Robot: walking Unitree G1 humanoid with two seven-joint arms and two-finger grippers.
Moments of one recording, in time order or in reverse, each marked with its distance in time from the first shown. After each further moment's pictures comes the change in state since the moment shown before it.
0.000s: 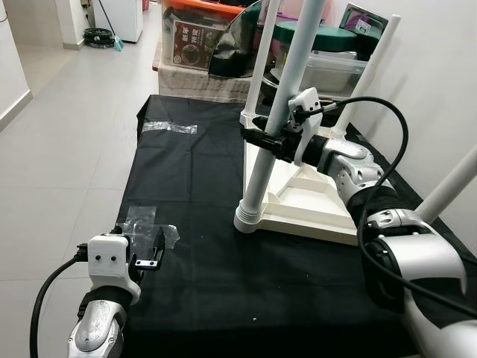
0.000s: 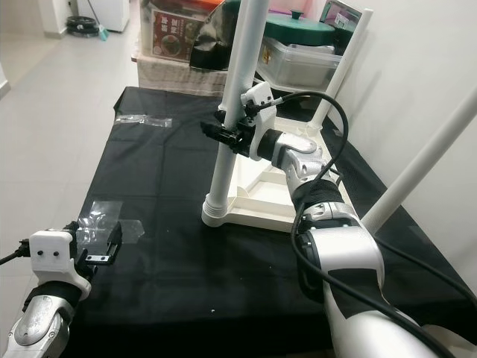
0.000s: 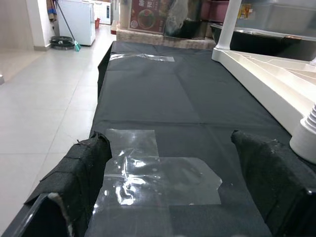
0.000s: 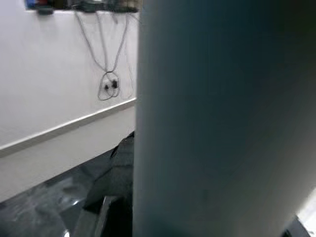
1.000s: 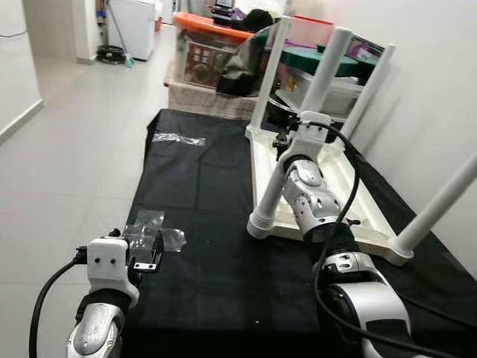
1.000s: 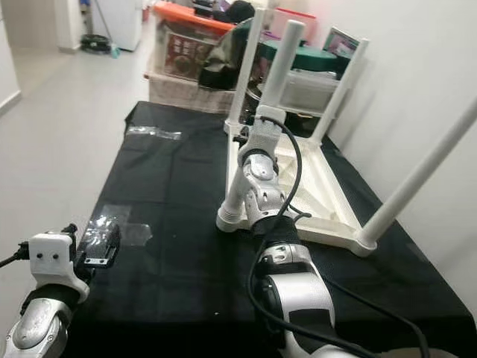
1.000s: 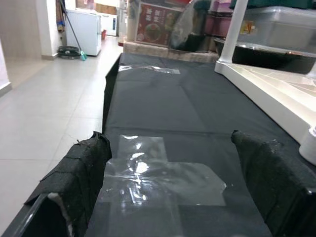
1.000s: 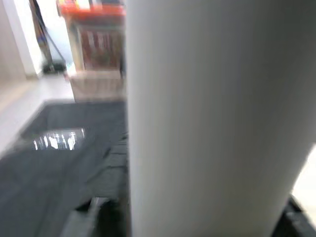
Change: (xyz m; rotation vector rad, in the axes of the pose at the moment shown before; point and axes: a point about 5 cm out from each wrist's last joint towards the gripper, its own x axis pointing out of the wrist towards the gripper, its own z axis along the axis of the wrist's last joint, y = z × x) left arm -0.002 0.000 -0.001 0.002 0.003 0.002; right arm 0.009 0.021 -0.043 0.174 0.016 -0.972
